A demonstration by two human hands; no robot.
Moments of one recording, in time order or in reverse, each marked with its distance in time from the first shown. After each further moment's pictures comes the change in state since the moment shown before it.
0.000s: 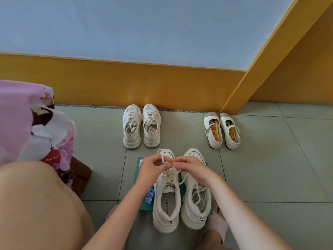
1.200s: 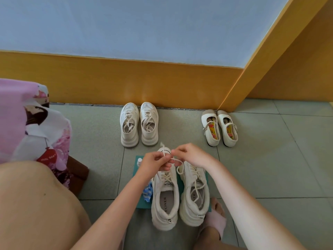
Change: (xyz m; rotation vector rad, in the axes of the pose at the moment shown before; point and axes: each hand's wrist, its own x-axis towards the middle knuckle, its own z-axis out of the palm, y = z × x) left_hand 0.013 0.007 0.004 -0.117 -0.114 -0.147; right_hand -0.002 -0.046 -0.007 -0.584 0.060 0.021
